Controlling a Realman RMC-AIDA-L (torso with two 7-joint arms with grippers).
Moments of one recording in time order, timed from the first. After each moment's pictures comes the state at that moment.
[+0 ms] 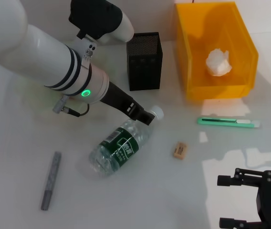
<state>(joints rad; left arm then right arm) -0.85 -2.08 1.65 1.02 2.34 1.10 -2.62 0.23 2.05 -0.61 -0.60 -2.04 -1.96 0.86</state>
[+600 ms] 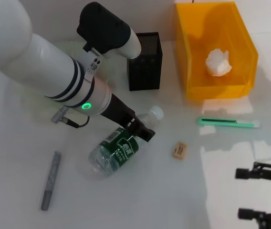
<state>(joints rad) -0.82 -2.08 1.71 1.07 2.34 1.17 -2.60 0.23 2.01 -0.54 -0.61 -2.06 -2.01 0.92</state>
